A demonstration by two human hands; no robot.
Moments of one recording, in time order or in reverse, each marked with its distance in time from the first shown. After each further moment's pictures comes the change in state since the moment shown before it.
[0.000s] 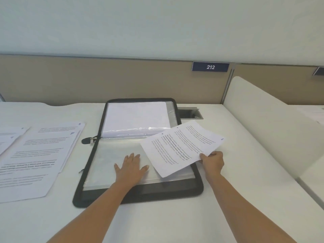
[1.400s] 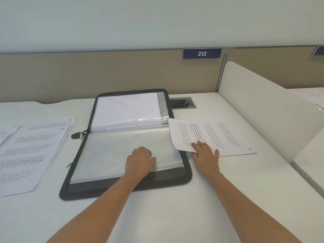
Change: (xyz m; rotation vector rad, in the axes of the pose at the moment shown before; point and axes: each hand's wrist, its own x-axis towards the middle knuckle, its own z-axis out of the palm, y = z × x) left_hand -0.010 0.065 0.021 -0.084 0.169 0.161; right_hand 0.024 0.046 -0.031 -0.951 -0.309 -0.568
